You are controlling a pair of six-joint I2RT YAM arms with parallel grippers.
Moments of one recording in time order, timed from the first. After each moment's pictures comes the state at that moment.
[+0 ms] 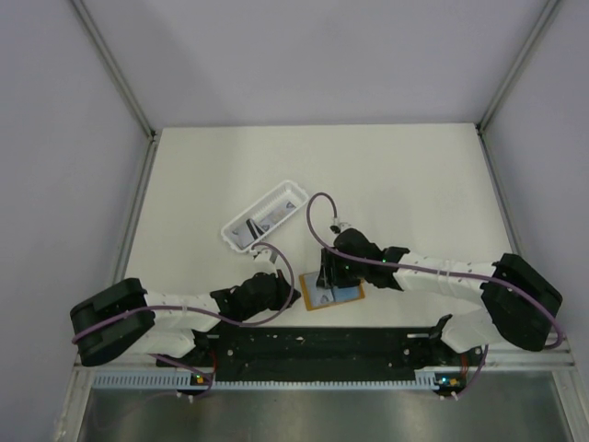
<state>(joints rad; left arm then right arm) -1.06 1.22 0.19 0.43 -0.22 -0.99 0.93 1.38 0.67 -0.16 -0.05 0.76</state>
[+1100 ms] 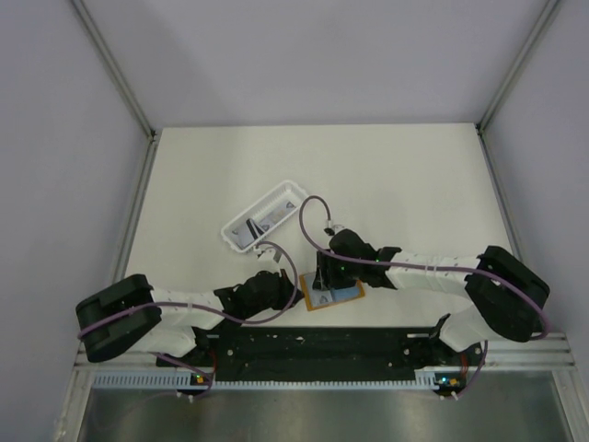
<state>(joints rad) -1.06 1.27 0.22 0.45 -0.19 -0.99 0.93 1.45 0.68 -0.13 -0.07 0.73</state>
